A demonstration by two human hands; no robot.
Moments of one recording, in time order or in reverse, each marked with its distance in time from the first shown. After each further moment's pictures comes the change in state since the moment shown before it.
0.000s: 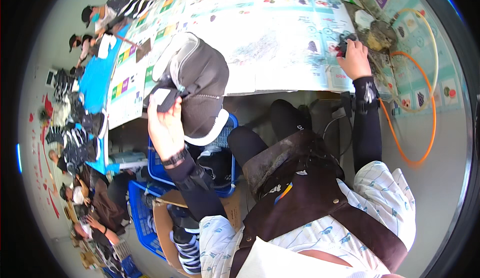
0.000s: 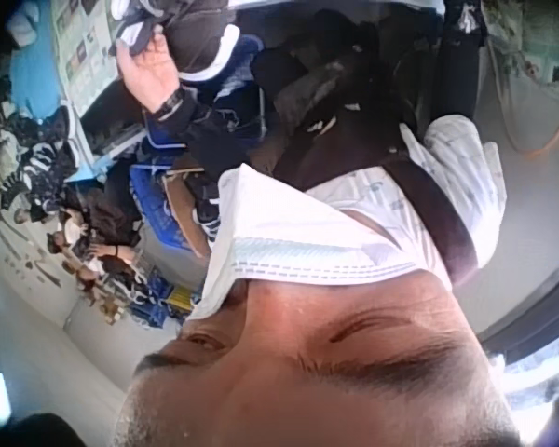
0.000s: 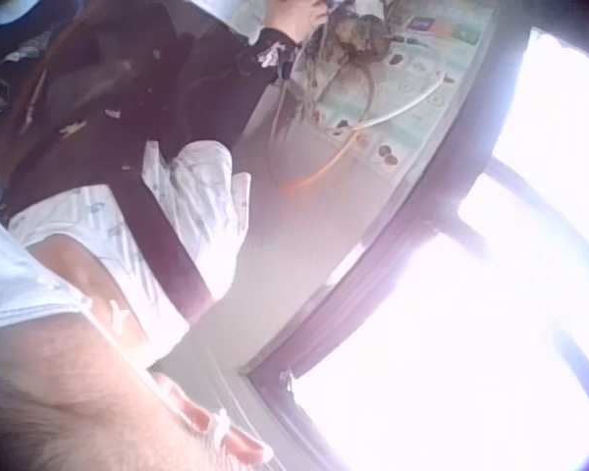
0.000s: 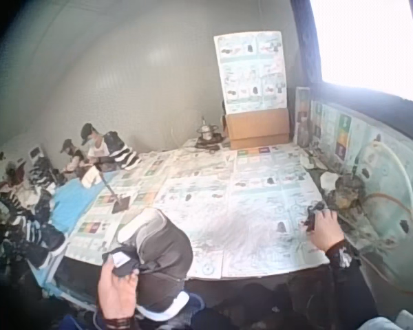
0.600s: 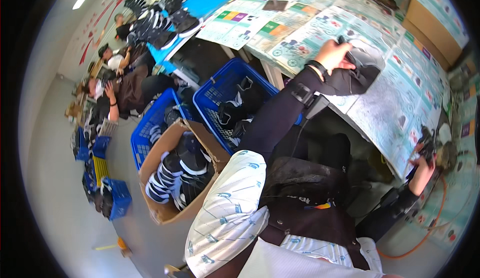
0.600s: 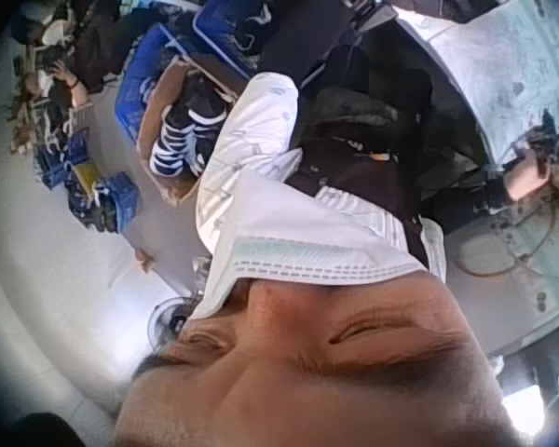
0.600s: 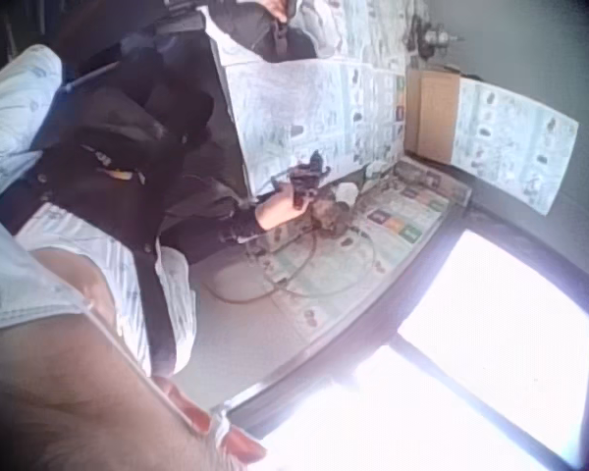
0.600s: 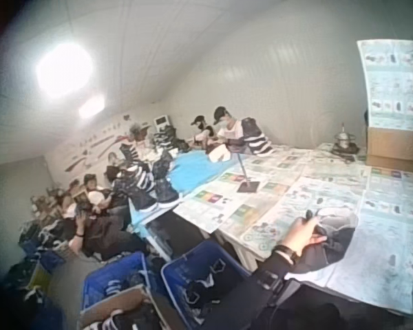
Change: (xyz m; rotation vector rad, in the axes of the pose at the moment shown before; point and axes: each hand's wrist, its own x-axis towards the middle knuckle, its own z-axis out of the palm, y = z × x) left_hand 0.127 -0.094 0.063 0.293 -0.091 -0.232; right_hand -0.031 0.004 -0.025 1.321 -0.111 0.236
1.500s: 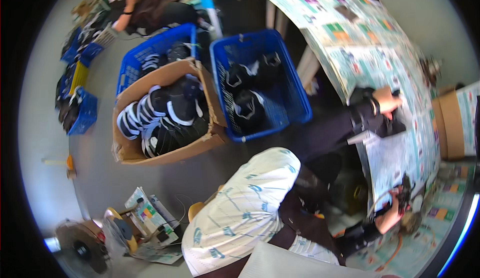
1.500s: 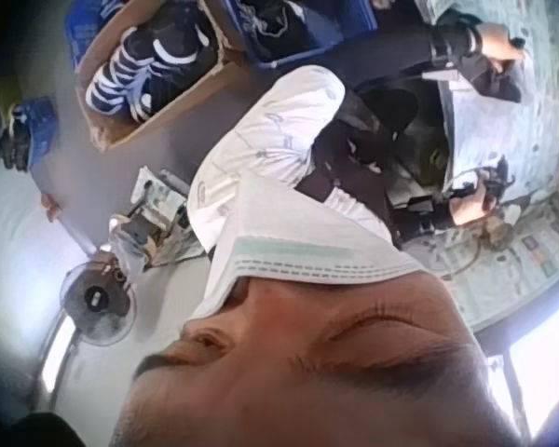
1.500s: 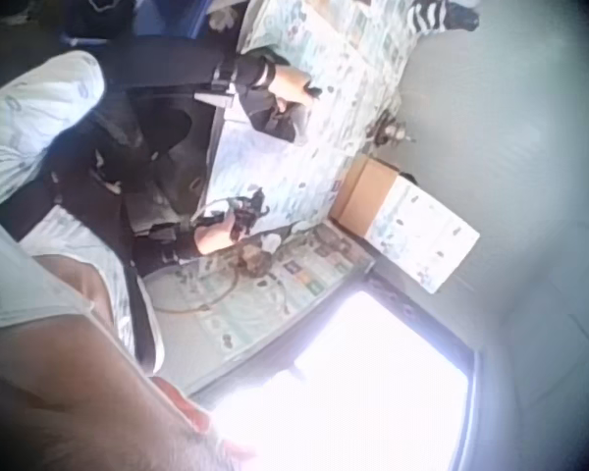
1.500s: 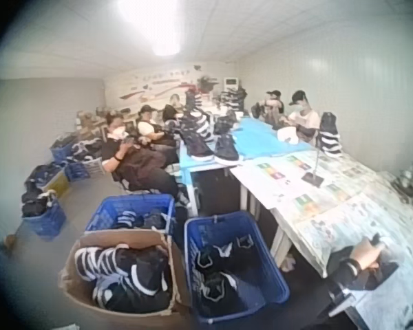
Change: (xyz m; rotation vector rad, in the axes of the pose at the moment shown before) left_hand -0.013 -0.026 0.000 0.104 0.138 0.137; right_hand -0.058 -0.045 0.081 -0.089 -0.070 -0.007
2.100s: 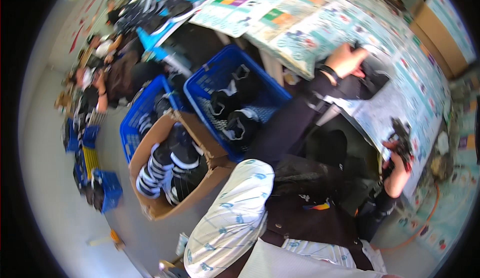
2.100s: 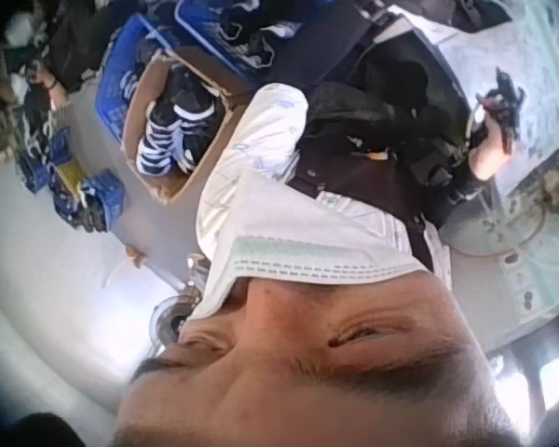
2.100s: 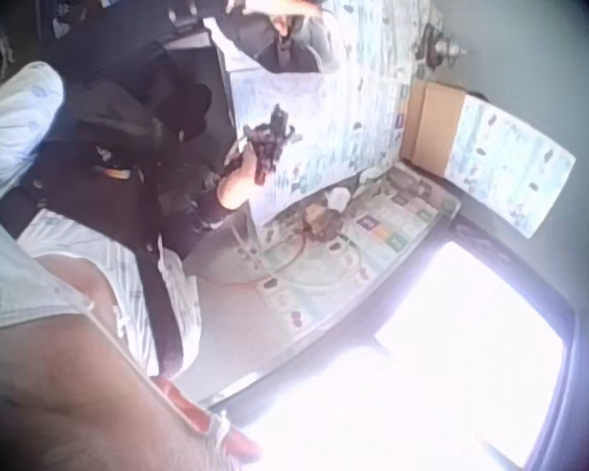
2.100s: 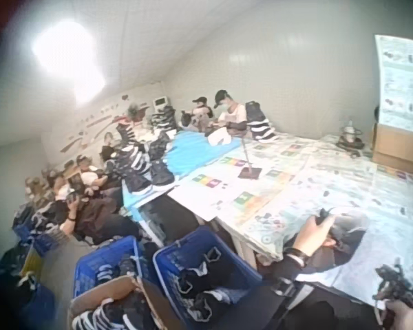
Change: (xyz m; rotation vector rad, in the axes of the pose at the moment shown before) left_hand 0.008 0.009 0.003 -0.025 -0.118 -0.082; right_hand -0.019 -0.018 0.031 0.232 -0.211 0.152
